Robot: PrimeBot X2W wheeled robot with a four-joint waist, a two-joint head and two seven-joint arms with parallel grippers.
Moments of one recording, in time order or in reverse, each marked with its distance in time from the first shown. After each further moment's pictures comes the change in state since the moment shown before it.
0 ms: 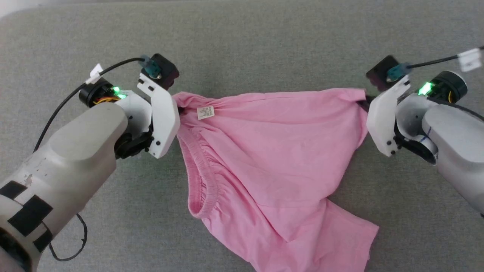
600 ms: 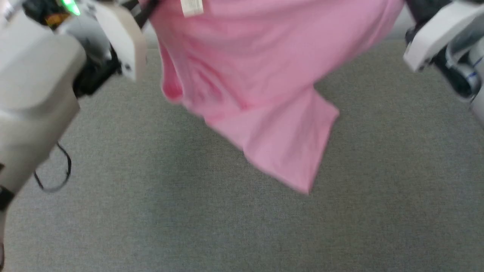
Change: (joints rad) left arm -0.165 0.059 0.095 -0.022 0.012 0.024 -0.354; right arm -0.130 0.011 -0.260 0.058 -0.032 0.000 -0.504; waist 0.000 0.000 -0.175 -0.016
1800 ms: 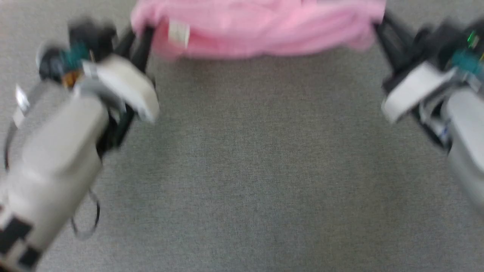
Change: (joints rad) left arm 0.213 -0.028 0.229 -0.106 0.102 0.184 -0.248; right arm 0.240 0.033 -0.305 -0.296 -0.409 0.000 -0.001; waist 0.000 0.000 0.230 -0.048
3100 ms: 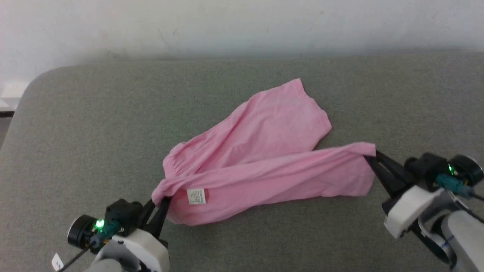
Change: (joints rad) left arm 0.801 0.157 0.062 -0.480 0.109 0.239 0.012; right arm 0.680 -0.071 -0.144 -0.378 0.015 0.000 0.177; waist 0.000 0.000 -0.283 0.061
